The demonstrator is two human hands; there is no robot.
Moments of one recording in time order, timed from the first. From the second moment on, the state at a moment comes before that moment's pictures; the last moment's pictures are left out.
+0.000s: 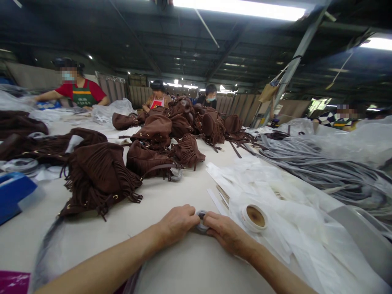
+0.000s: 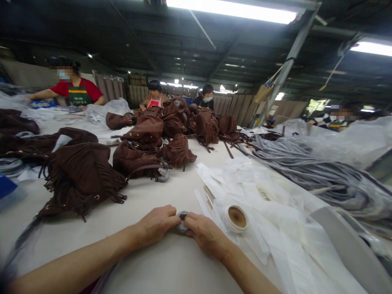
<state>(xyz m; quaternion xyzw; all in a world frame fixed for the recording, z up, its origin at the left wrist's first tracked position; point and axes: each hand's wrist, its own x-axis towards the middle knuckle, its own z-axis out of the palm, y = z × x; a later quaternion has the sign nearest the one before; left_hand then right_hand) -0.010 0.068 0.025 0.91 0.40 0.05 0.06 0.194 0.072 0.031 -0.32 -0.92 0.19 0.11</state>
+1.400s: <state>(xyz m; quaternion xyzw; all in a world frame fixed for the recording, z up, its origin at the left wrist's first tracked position) 0.013 0.057 0.026 0.85 0.50 0.05 0.11 0.189 0.076 0.035 -0.38 -0.92 0.11 0.05</state>
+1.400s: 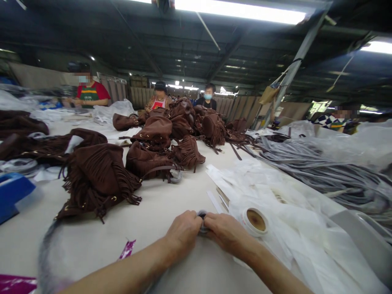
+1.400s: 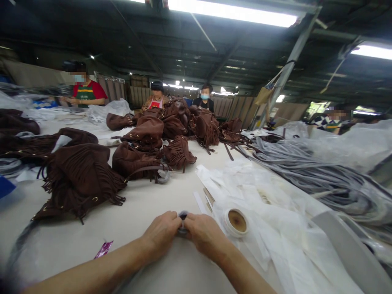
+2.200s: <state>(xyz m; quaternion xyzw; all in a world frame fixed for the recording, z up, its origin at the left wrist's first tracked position) -0.015 0.073 0.043 0.93 0.37 0.03 0.06 0.187 0.064 0.029 -0.35 -0.89 0.23 0.16</state>
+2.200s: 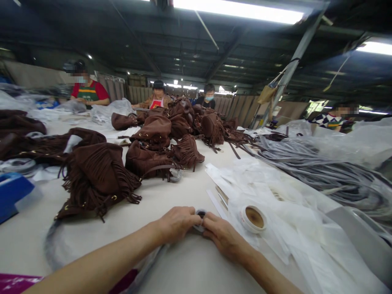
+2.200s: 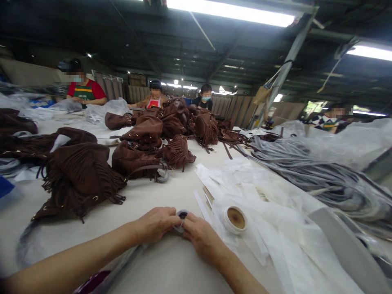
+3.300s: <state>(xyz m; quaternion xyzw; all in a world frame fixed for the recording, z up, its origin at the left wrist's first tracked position) -0.004 0.058 0.038 0.93 0.37 0.01 0.03 0.206 0.063 0.028 -0.33 -0.92 0.18 0.12</state>
